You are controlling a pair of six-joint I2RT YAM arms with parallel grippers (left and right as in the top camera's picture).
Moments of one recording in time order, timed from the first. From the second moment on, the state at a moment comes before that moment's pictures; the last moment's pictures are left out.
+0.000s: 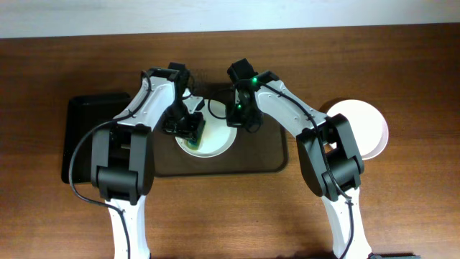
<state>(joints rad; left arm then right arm) -0.21 2.24 1.71 -1.17 0.27 0.10 0.46 2.31 1.81 -0.89 -0.24 0.44</state>
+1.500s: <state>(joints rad) -0.12 2.28 2.14 -1.30 0.31 0.04 0.49 2.08 1.78 -1.19 0.19 0.31</state>
